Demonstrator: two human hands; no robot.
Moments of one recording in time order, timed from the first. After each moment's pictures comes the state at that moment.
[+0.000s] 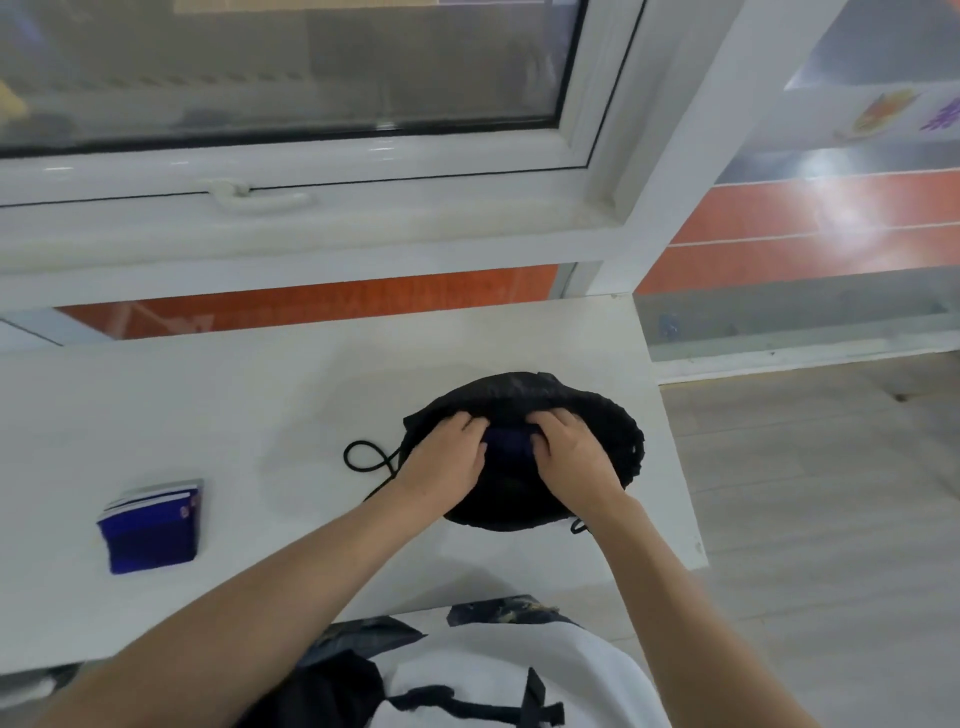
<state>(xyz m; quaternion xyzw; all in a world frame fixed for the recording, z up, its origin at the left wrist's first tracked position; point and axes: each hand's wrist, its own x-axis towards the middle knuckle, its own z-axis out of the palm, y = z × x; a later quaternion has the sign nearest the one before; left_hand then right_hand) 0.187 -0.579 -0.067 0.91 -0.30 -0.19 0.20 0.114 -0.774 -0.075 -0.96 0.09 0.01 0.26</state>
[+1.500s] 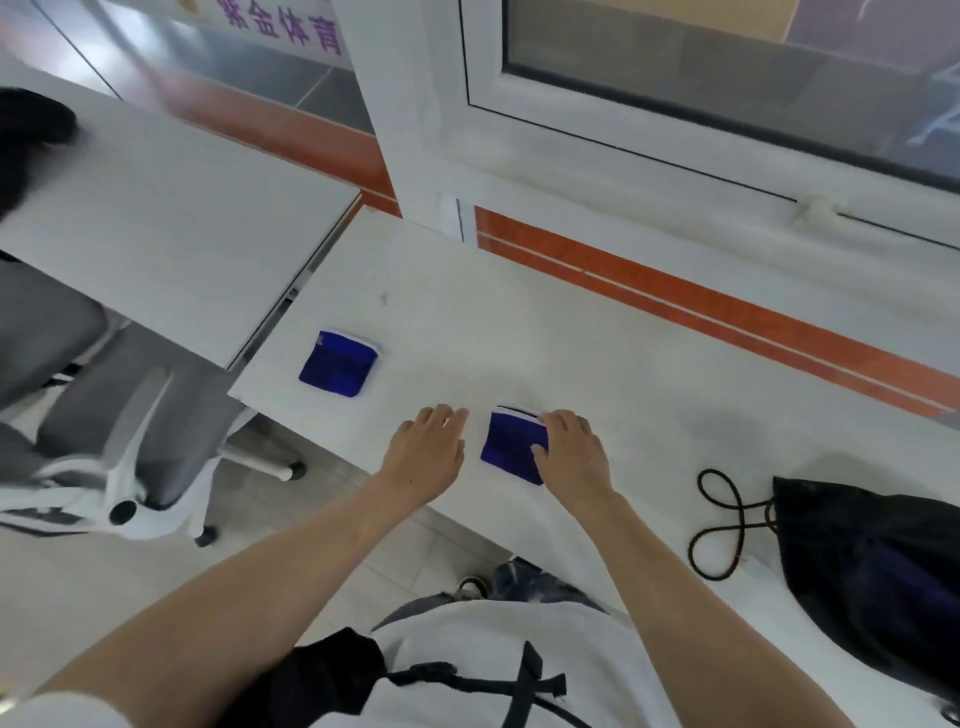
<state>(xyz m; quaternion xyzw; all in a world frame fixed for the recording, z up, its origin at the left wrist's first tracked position) 0.151 -0.037 -0.067 0.98 -0.01 -0.16 0.06 0.205 -0.263 -0.113 -0.96 -0.13 0.18 0.18</state>
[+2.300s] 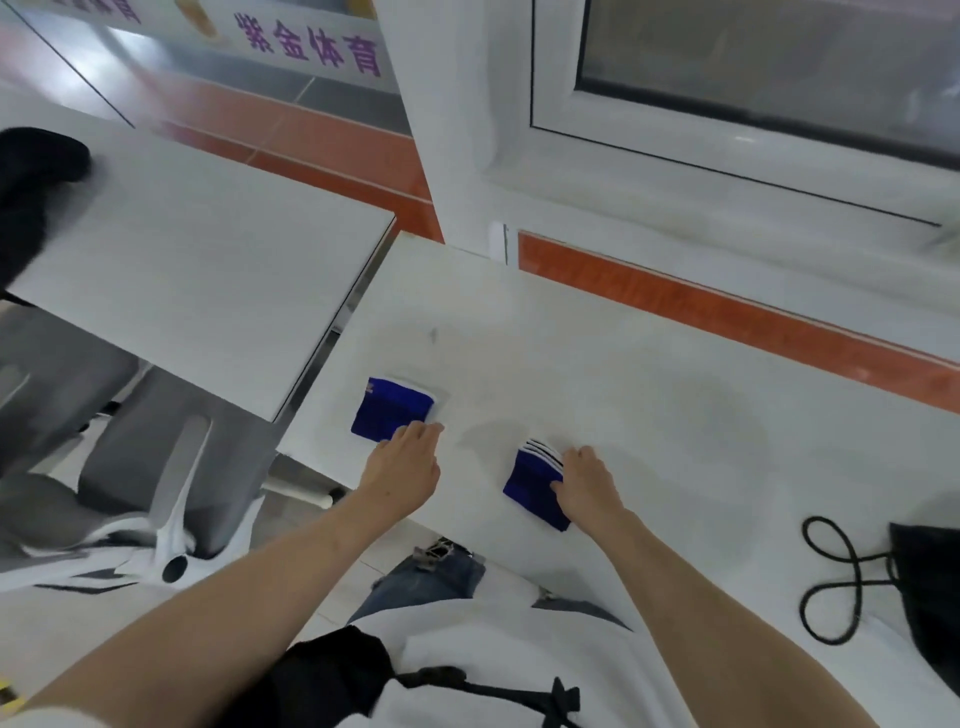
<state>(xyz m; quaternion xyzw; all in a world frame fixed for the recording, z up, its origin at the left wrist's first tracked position) 0.203 0.124 -0.090 0.97 0.02 -0.22 0.05 0.246 -0.152 -0.166 -0.93 -0.07 0.31 0.17</state>
